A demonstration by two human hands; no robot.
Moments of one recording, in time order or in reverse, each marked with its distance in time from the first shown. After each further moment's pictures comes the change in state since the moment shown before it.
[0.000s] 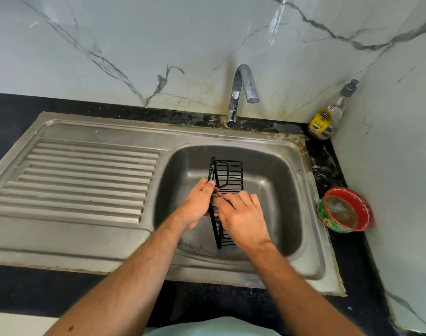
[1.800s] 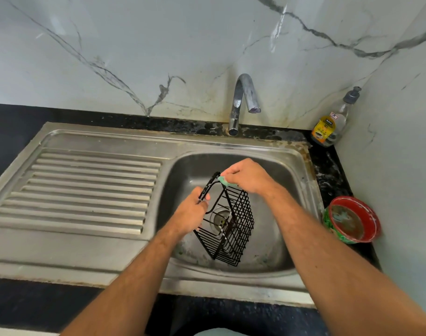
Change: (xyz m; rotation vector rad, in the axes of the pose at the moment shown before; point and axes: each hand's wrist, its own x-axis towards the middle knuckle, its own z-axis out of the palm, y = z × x) left_hand 0.007 -0.008 -0.034 0.452 0.016 0.105; right_hand 0.130 0.058 -0.014 0.643 -0.720 0.681
